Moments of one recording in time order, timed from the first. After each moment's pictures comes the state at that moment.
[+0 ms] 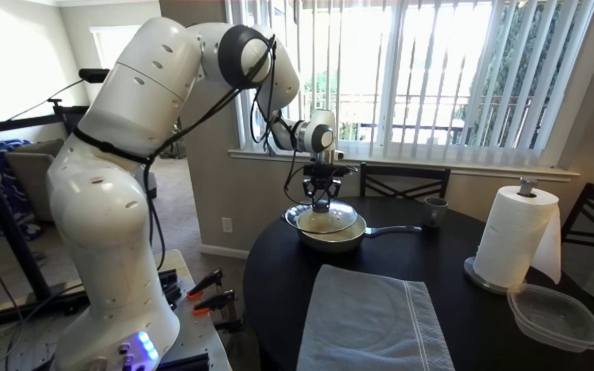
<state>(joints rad) 0.16 0.64 0.17 -1.74 -0.19 2.35 -0.40</state>
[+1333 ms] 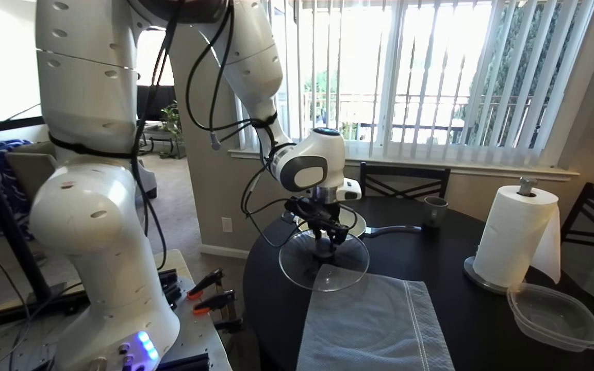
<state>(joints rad) -0.13 0.22 0.12 -2.52 0.14 2.84 -0.32</state>
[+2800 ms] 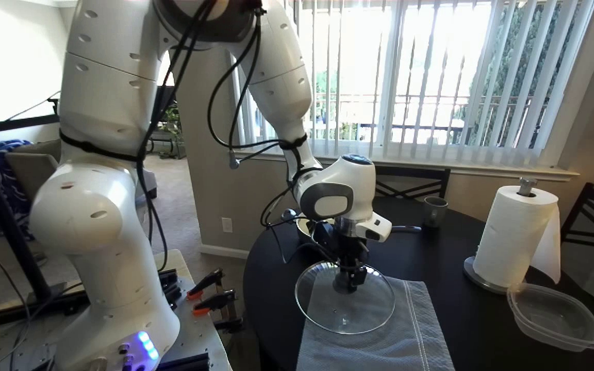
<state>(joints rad) -0.14 0.38 -0.08 -2.43 0.14 2.84 0.01</state>
